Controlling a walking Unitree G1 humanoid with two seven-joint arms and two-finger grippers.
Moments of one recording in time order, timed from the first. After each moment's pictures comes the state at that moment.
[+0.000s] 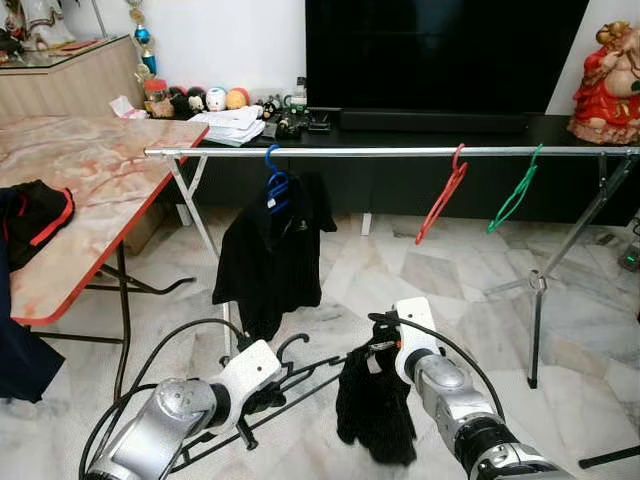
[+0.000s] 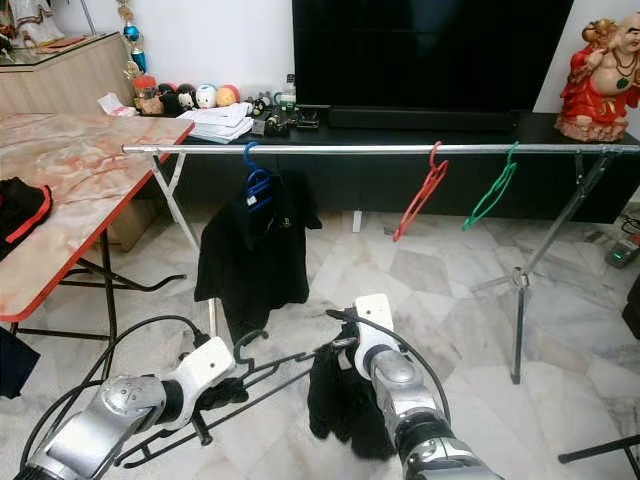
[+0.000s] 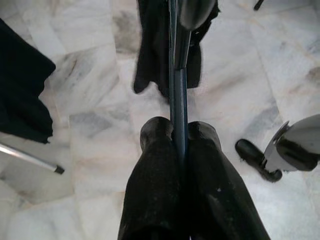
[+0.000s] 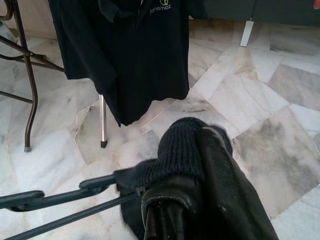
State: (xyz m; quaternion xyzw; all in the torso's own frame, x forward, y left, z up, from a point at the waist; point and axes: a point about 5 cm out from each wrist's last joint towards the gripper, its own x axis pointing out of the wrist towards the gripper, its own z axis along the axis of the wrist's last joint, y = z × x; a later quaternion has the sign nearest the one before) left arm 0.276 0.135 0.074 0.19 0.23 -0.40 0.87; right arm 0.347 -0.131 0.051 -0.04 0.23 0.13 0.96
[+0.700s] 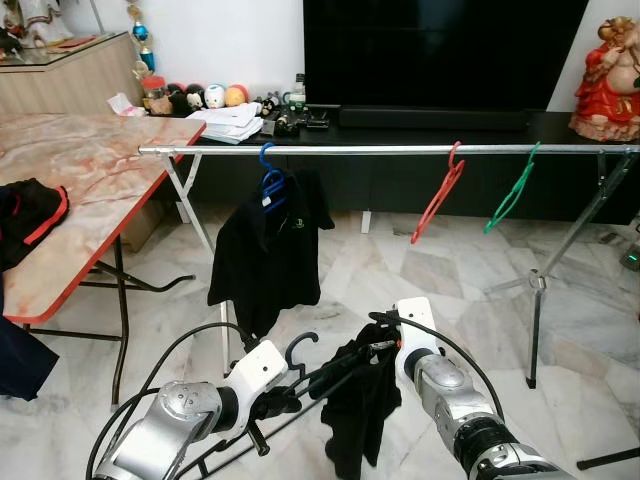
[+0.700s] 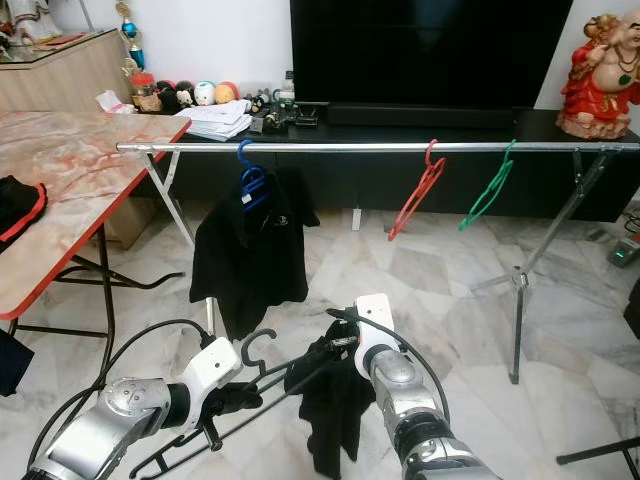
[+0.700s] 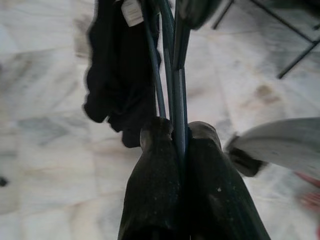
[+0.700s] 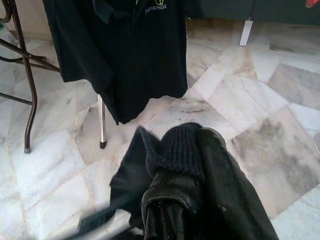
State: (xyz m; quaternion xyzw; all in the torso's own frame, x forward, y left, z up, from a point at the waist) left arm 0.263 0.130 0.078 0.12 0.26 -0.46 0.84; right arm 0.347 -0.129 0.051 -0.03 0.23 0.12 0.97
